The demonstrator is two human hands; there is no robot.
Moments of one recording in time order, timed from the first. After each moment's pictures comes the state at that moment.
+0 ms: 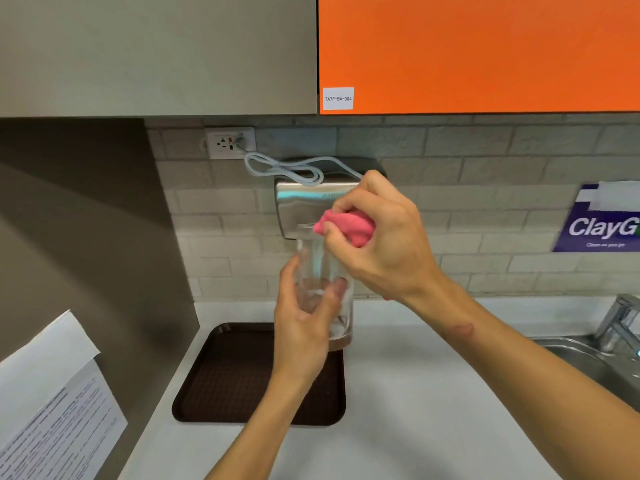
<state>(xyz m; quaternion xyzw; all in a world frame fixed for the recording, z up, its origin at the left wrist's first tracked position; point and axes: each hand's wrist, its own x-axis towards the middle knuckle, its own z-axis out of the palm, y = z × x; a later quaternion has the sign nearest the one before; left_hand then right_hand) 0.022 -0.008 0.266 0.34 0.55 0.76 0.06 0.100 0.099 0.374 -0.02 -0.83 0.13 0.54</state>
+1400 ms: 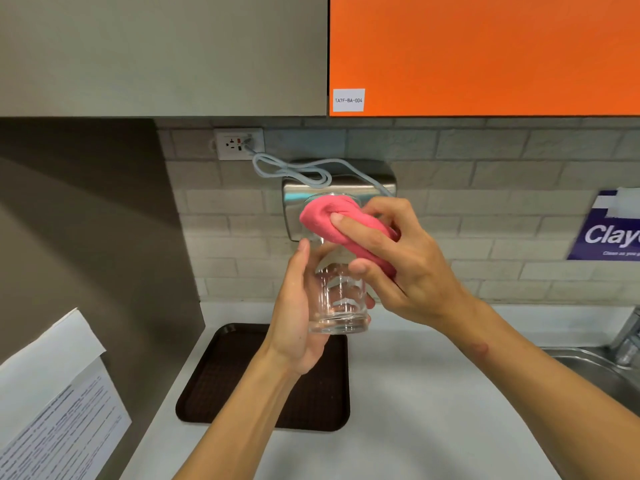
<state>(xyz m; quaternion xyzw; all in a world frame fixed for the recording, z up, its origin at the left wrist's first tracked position) 0.008 -0.011 0.303 0.35 0.38 0.78 0.36 0.109 0.140 0.346 0.14 -0.85 0.02 0.50</state>
